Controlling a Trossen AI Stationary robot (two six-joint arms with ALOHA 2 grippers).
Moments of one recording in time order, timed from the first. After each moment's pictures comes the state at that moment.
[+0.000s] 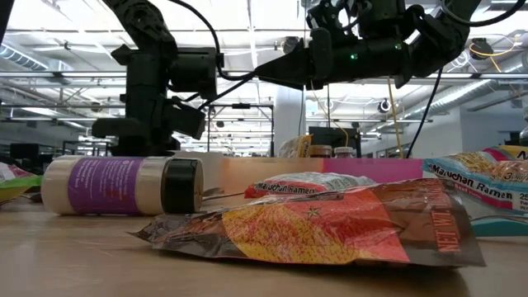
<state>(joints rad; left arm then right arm) 0.11 1.71 0.94 -0.72 0.00 0.09 -0.04 1.64 0.69 0.92 0.05 -0.20</state>
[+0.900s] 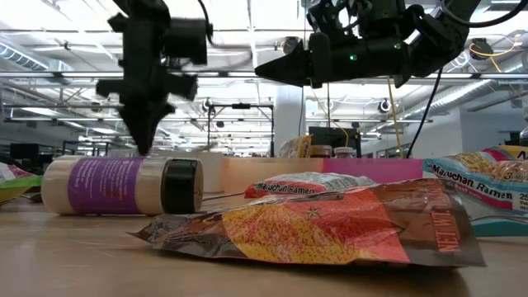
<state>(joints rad) 0.20 1.51 1.03 -1.00 -0.04 0.16 -0.04 1.64 0.69 0.93 0.05 -0.28</state>
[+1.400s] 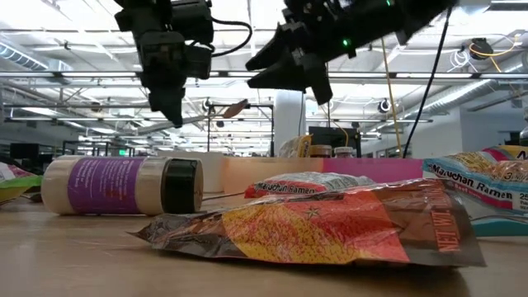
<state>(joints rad) 0.26 1.45 1.06 -0.81 0.26 -0.12 0.12 1.64 0.93 0.40 0.37 -0.85</state>
